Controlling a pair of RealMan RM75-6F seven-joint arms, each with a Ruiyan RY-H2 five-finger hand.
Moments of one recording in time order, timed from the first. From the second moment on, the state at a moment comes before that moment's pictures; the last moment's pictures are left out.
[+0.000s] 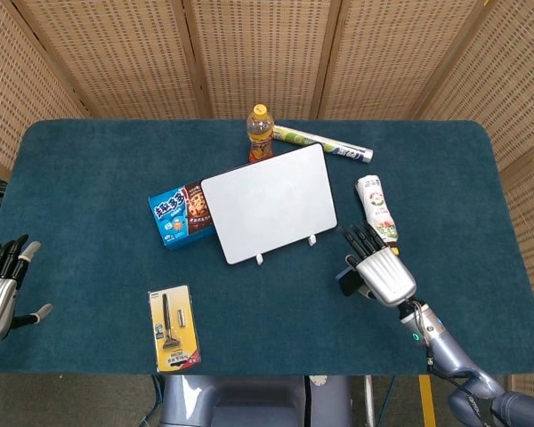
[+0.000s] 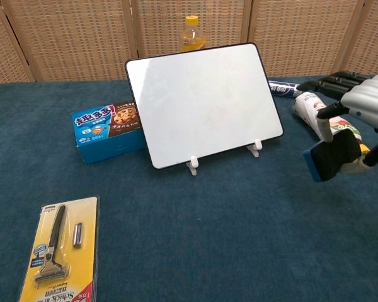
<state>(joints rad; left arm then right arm) -0.12 -1.14 -0.04 -1.60 1.47 1.45 0.08 0.51 -1.45 0.04 -1.31 -1.65 1.27 -0.25</state>
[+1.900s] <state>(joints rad) -0.14 -1.14 -0.03 -1.59 1.48 1.40 0.05 0.75 -1.65 0.31 -1.27 -1.34 1.11 -0.49</state>
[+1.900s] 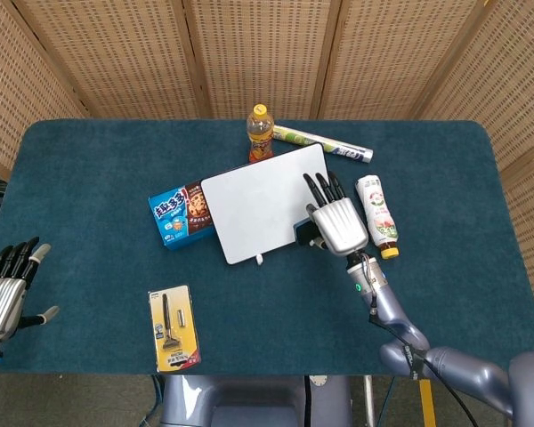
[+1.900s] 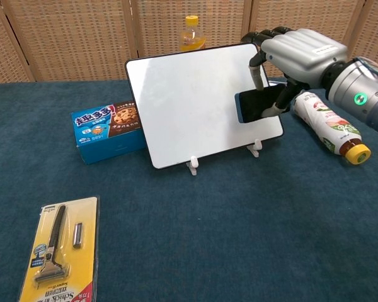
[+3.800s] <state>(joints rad) -0.18 -1.15 -0.03 -1.54 1.42 1.30 -0.01 0.99 -1.93 0.34 -0.84 -1.26 1.00 -0.31</state>
